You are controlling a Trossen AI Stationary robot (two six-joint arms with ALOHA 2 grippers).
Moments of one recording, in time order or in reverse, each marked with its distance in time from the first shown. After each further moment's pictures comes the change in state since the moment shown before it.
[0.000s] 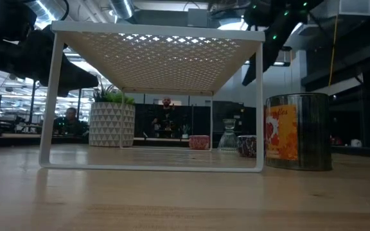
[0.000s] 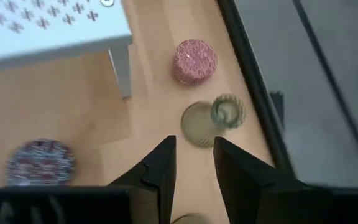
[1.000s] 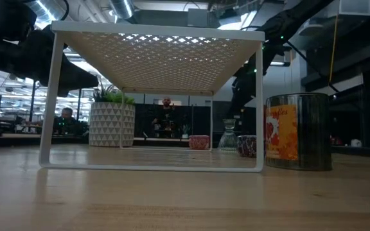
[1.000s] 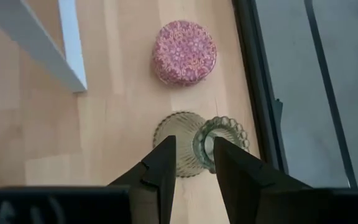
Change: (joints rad) left arm 0.000 0.000 0.000 0.000 0.000 0.000; right arm -0.077 0.264 0.000 0.205 -0.025 -0.156
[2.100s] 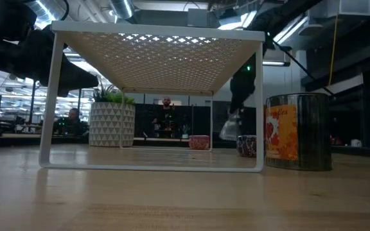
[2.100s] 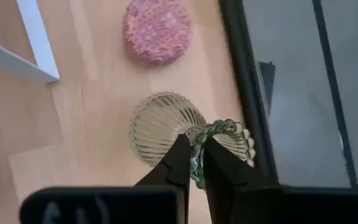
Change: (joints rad) left arm 0.000 0.000 0.000 0.000 0.003 0.000; right arm 0.011 0.083 0.216 -0.270 0.126 0.089
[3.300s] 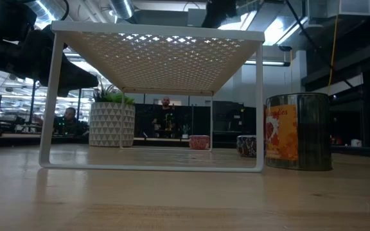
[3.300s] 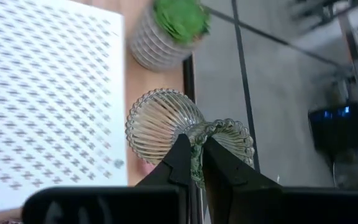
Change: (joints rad) left arm 0.000 0.000 0.000 0.000 0.000 0.000; right arm 0.378 -0.002 0.550 -0.220 0.179 -0.061
